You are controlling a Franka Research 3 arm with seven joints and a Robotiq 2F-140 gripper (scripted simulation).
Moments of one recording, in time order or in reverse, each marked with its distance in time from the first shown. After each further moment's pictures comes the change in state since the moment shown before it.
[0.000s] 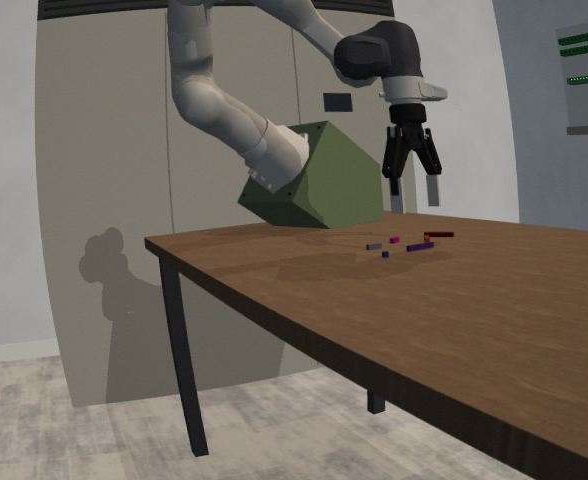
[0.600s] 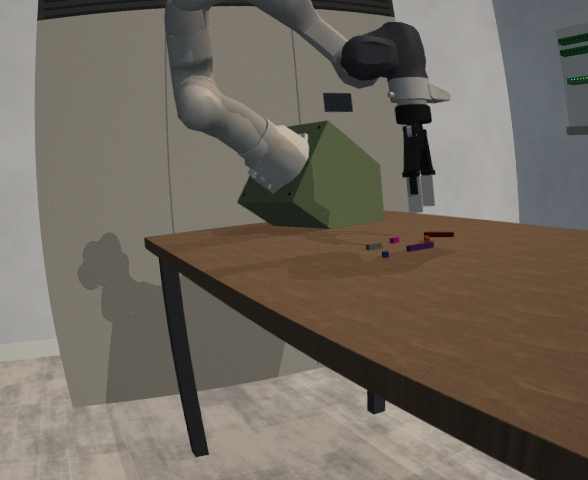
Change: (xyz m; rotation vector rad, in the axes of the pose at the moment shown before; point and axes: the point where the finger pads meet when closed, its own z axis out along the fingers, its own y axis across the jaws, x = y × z) arm 0.002 -0.018 0.000 -0.002 0.001 -0.337
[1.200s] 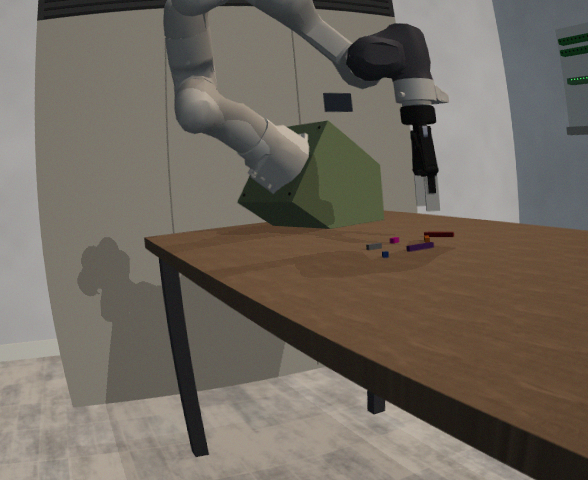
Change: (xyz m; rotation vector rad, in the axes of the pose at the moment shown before) arm 0.007 -0.016 0.000 -0.001 -0.001 -0.324
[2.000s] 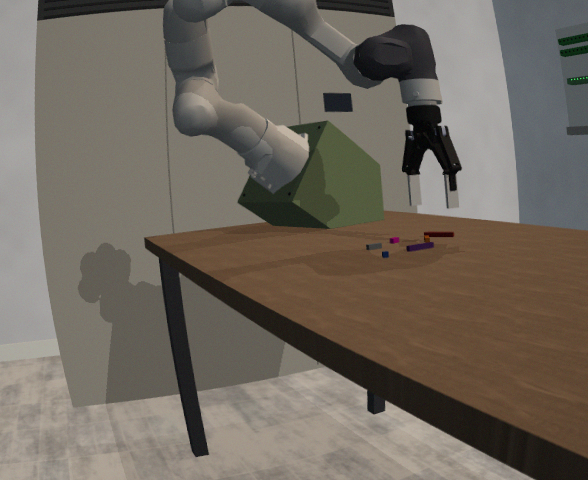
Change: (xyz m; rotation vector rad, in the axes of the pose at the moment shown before) arm 0.016 -0.017 -0.002 0.001 0.004 -0.418
